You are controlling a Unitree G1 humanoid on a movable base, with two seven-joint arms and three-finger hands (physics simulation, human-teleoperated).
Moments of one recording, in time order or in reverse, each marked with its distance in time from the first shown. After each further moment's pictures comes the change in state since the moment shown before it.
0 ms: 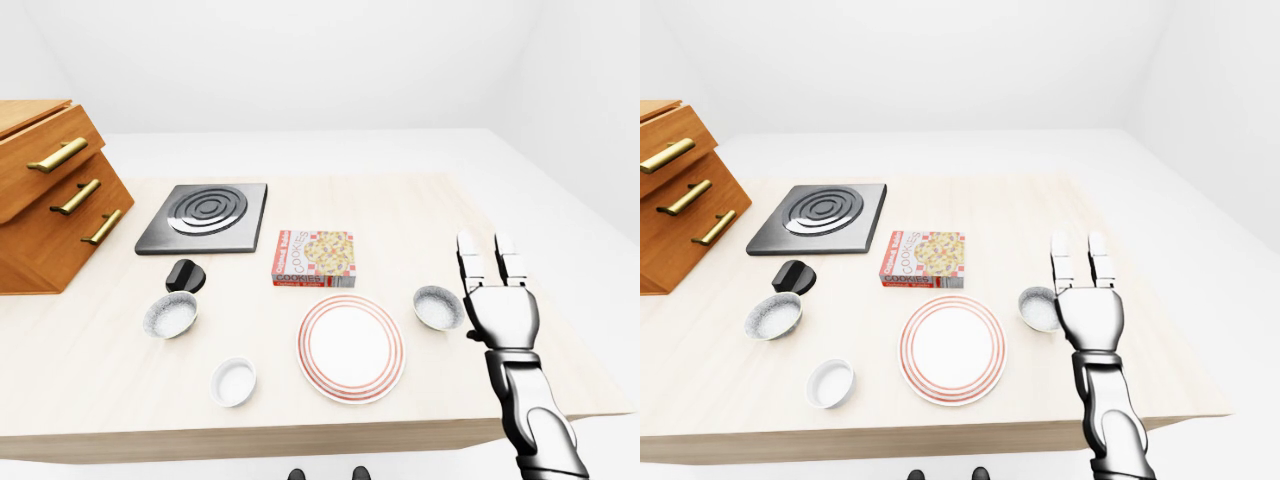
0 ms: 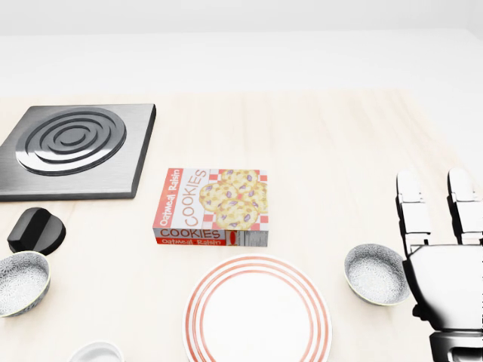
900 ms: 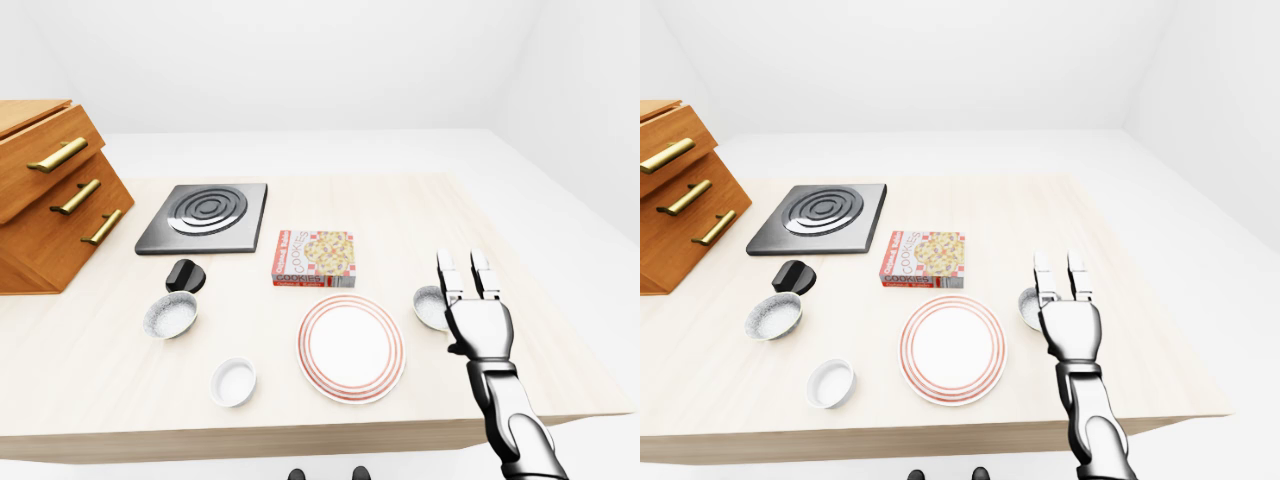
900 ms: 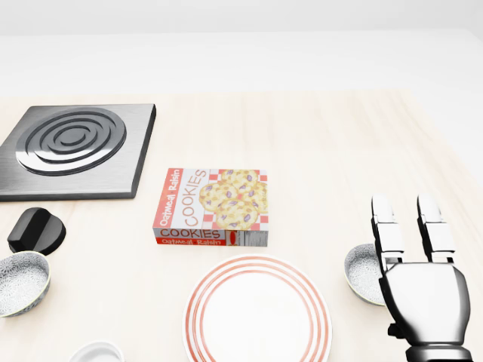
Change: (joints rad) left arm -0.001 -0.002 -0.001 0.000 0.001 0.000 0.002; right arm 0.023 0.036 0.072 0.078 0.028 0.000 -0.018
